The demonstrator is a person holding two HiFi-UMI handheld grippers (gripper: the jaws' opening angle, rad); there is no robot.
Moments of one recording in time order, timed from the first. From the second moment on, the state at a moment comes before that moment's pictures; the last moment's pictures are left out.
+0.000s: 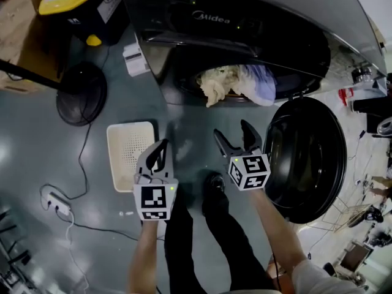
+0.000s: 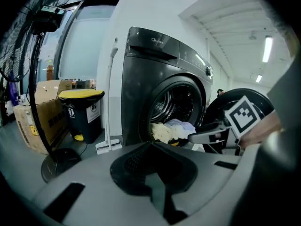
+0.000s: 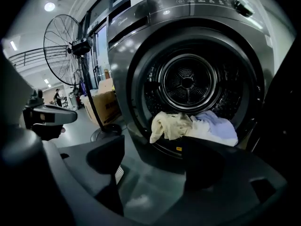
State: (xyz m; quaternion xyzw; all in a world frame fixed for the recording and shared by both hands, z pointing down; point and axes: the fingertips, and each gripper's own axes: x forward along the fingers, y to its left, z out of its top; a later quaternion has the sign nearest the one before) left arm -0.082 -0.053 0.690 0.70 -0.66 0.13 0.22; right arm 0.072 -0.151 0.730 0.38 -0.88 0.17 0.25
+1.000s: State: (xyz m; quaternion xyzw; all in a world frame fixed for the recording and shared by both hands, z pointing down) left arm -0.083 -0.041 0.712 0.70 -0.66 0.13 0.24; right arm 0.017 -0.301 0.833 0.40 -0.83 0.23 0.32
